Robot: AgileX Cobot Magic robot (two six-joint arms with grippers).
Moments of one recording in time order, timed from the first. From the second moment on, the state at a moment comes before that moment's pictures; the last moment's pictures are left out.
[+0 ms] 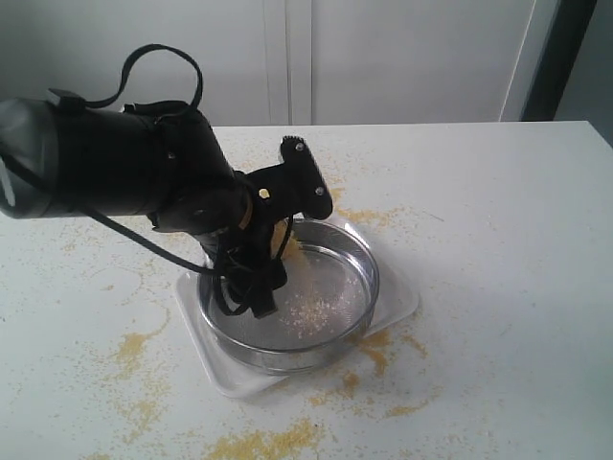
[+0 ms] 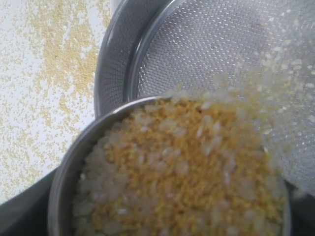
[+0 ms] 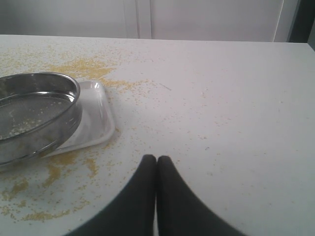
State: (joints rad) left arm -0.85 1.76 -1.21 0.54 0.63 0.03; right arm 0.20 0.01 -0.01 0.03 0.34 0.06
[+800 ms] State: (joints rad) left arm -0.85 1.81 -1.22 0.58 0.67 0.08; right arm 0.20 0.01 -0.01 0.03 0.34 0.06
